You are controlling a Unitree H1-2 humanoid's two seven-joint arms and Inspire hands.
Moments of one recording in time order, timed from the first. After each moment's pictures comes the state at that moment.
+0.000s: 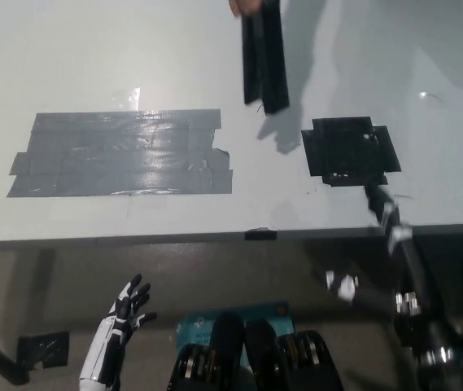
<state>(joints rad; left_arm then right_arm) 0.05 0.09 -0.05 0.12 0.02 -0.17 -0.05 -0.13 -0.04 0.10 -0.25 -0.16 0.00 0.04</state>
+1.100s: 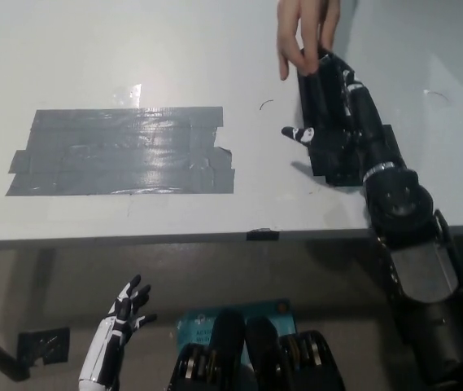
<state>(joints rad) 0.04 0.09 -0.04 0.11 0.03 -0.17 -0.05 -0.77 -0.03 0.01 0.49 -0.18 0.17 -0.07</state>
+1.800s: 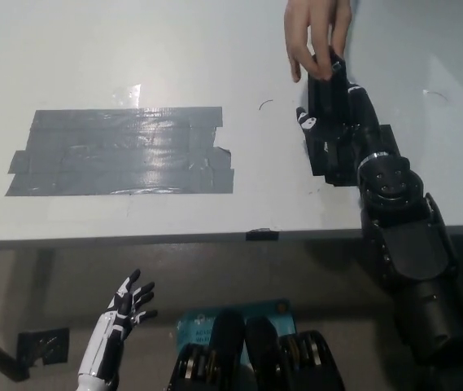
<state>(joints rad) 0.03 0.09 -0.04 0.11 0.03 -0.16 -0.05 -0.82 -0.02 -0.03 0.59 -0.16 0.26 -0.10</state>
